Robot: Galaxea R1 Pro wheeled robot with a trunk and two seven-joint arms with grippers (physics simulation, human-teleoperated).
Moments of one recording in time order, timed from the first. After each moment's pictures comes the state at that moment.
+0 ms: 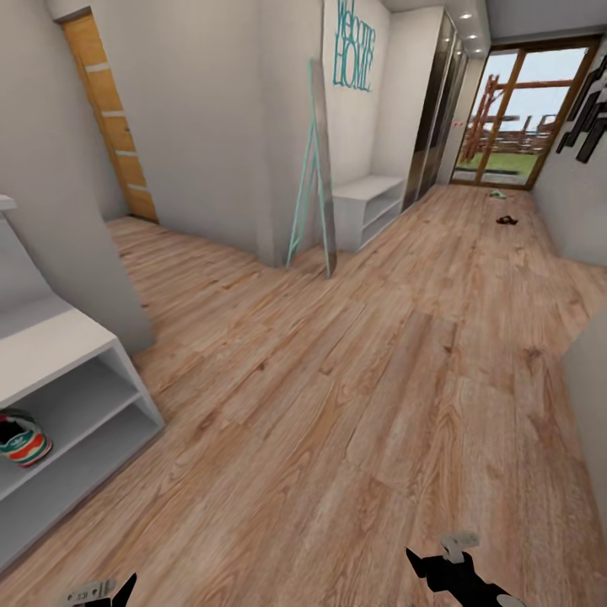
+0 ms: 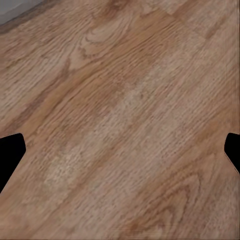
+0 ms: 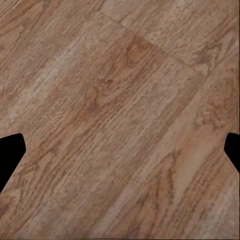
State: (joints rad) left arm -0.21 0.29 0.11 -0.33 0.37 -0.45 -0.44; right arm -0.52 -0.17 0.04 -0.03 -0.10 -0.37 0.36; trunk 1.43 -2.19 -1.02
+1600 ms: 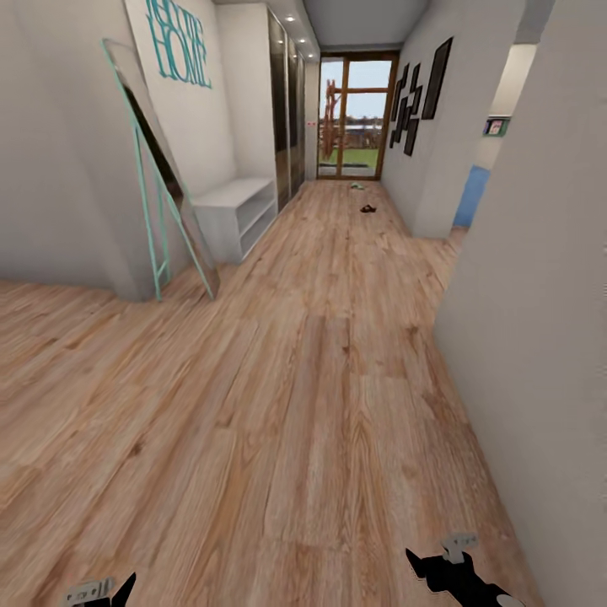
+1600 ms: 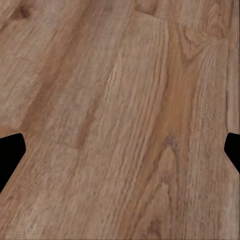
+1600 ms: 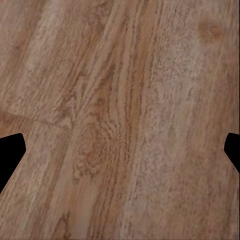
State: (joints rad) left arm -0.21 0.30 0.11 -0.33 0.37 -0.45 -0.44; right arm -0.52 -0.17 0.04 -0.03 -0.10 -0.37 0.36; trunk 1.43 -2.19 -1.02
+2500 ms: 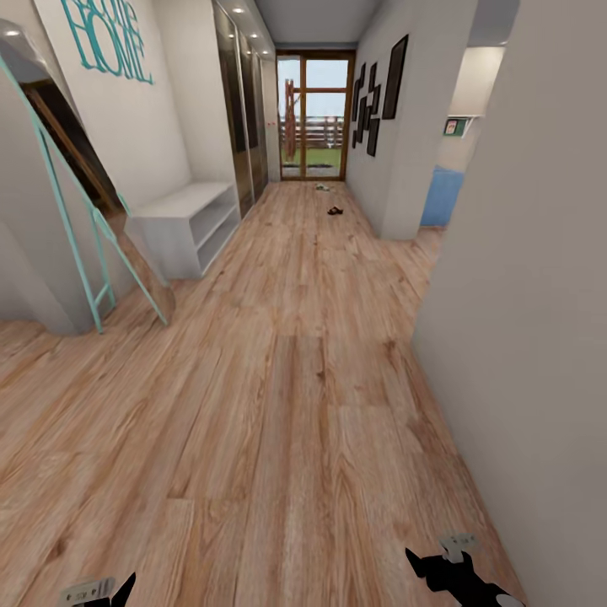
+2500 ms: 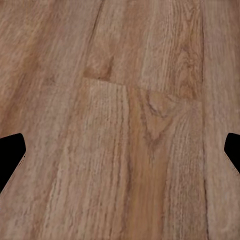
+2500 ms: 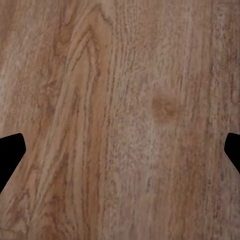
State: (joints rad) left arm -0.21 0.30 0.11 -0.33 0.38 -0.45 -0.44; right arm -0.52 -0.17 0.04 -0.03 -0.10 -0.37 0.36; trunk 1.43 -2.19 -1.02
